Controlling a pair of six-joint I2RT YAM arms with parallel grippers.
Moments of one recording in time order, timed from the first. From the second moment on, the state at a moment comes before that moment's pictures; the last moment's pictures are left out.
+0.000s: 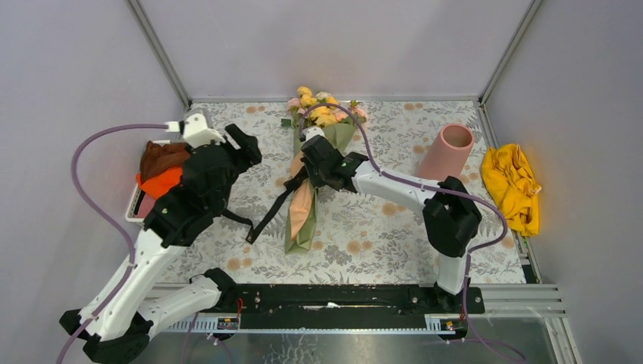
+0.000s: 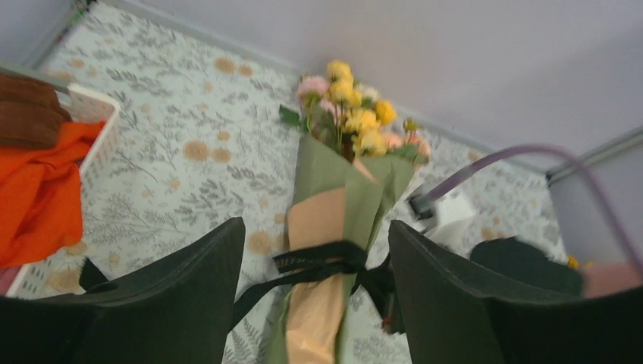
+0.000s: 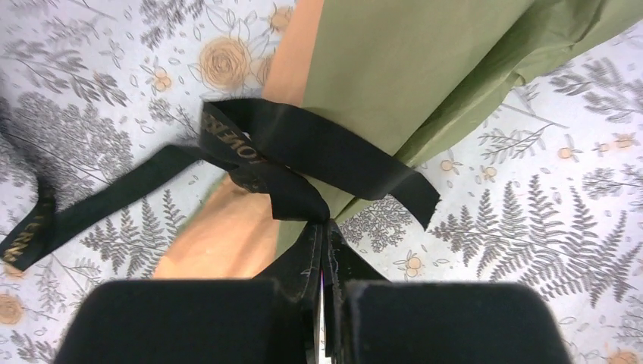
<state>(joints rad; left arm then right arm) -0.64 0.87 1.25 -0.61 -0.68 -0.57 0.88 1.91 1.49 -0.41 0.22 0.31</state>
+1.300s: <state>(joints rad) -0.64 1.25 0.74 0.04 -0.19 -0.56 0.88 1.70 1.44 -0.45 0.28 0.31</state>
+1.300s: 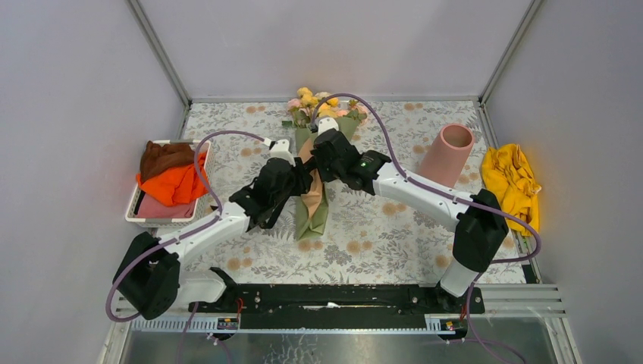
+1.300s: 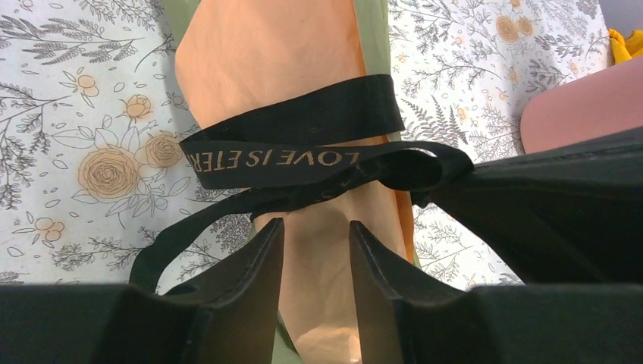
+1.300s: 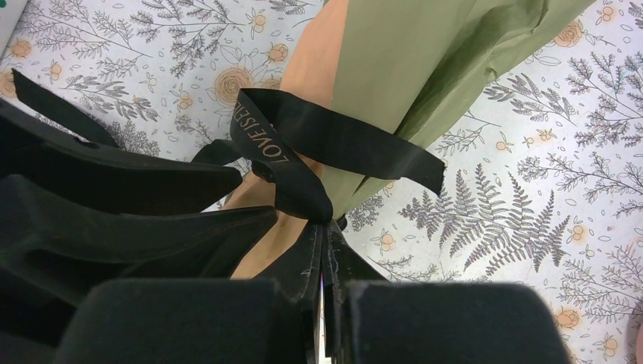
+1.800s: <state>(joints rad) -0.64 1.42 0.79 0.08 -0.24 -0.53 0.88 1.68 1.40 -0.46 0.27 0.32</state>
